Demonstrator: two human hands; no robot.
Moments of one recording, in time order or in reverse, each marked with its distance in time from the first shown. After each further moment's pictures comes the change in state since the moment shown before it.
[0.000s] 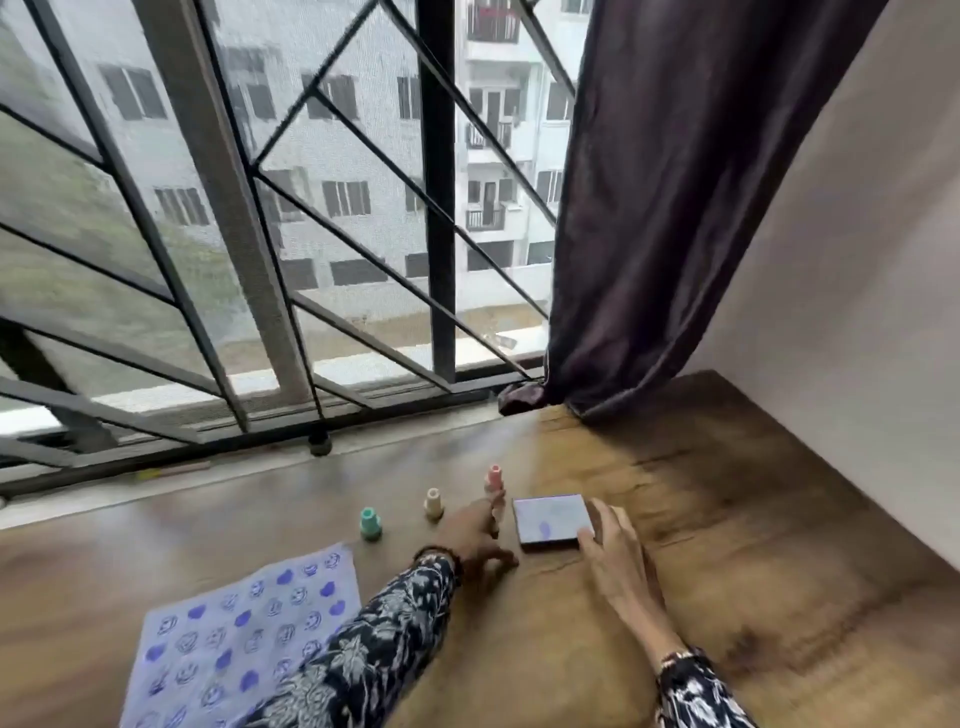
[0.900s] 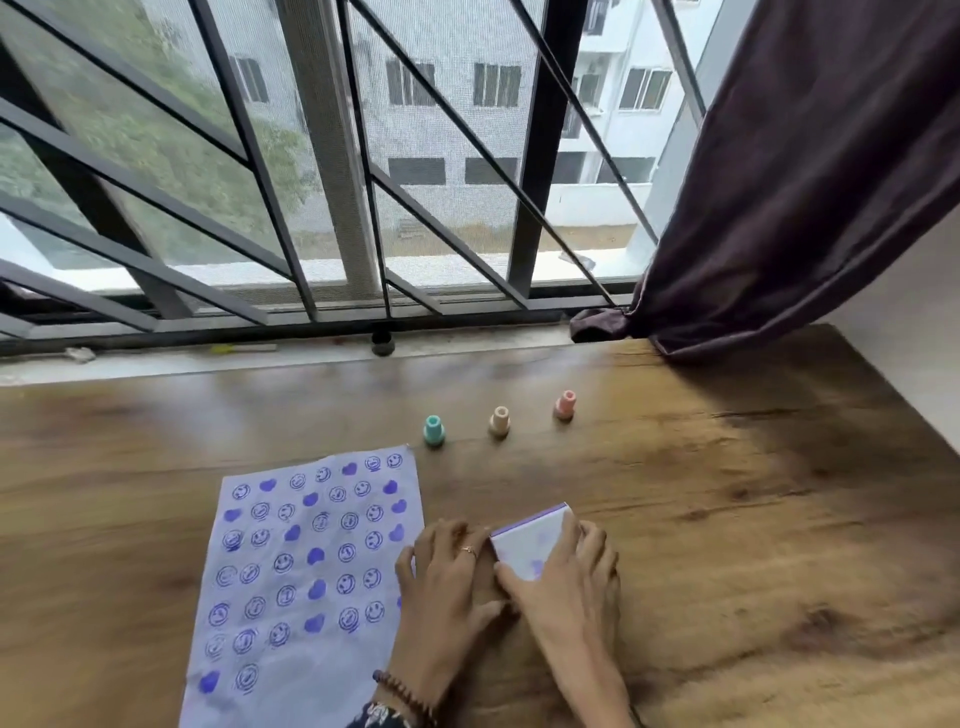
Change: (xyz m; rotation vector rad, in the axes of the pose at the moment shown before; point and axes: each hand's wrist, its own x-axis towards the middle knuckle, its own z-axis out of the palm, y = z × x) left_hand -0.150 -0.057 0.054 0.162 0.413 -0.144; right_hand -0.113 -0.080 0.063 -0.406 -0.182 0.068
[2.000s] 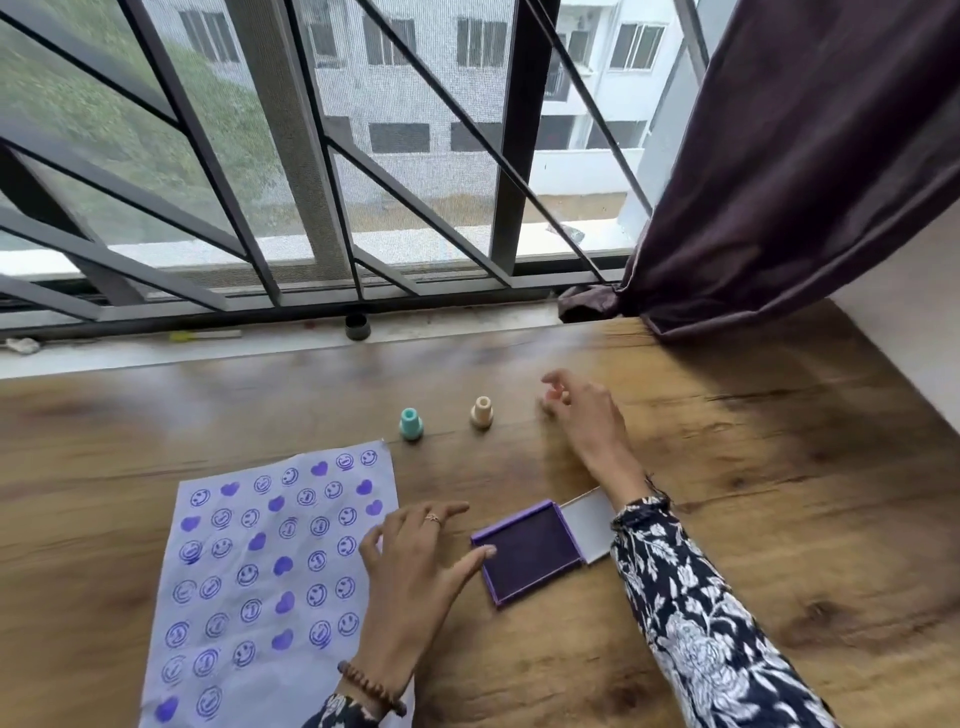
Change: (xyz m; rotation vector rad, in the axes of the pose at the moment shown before) left_hand 0.023 0.006 -0.017 -0.175 0.179 -0.065; right_hand 0.169 -0.004 -0.034 0.232 0.034 -0.292
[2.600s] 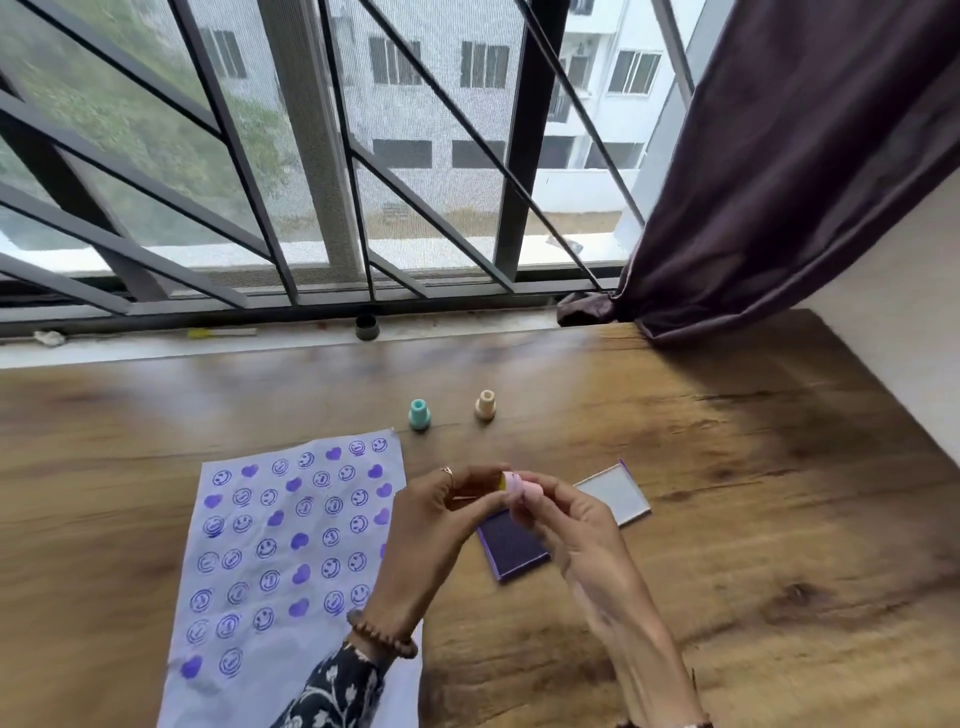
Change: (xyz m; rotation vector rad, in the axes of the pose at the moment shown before) left_hand 0.002 0.045 -0.046 -0.781 -0.107 -0.012; right_hand -0.150 -0.041 -0.017 1.346 -0.300 0.266
